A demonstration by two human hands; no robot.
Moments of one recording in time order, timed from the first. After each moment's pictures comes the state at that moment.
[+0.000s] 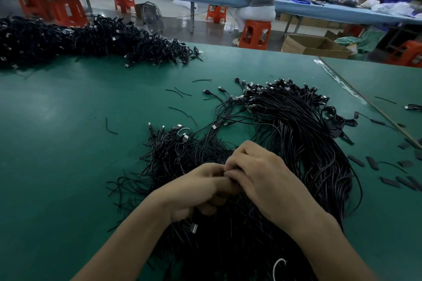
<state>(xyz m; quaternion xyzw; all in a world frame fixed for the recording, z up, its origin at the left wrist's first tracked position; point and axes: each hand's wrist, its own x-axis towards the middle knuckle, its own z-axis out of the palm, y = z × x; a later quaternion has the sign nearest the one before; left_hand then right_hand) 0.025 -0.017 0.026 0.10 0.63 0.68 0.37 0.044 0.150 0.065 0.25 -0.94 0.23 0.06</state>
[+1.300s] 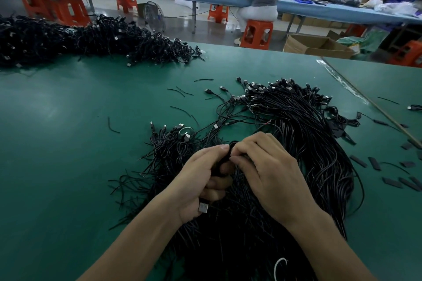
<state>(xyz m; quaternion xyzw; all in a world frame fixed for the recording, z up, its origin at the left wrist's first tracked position) 0.029 -0.004 0.036 0.02 0.49 0.84 0.24 0.040 0.152 0.053 0.26 -0.91 0.21 0.26</state>
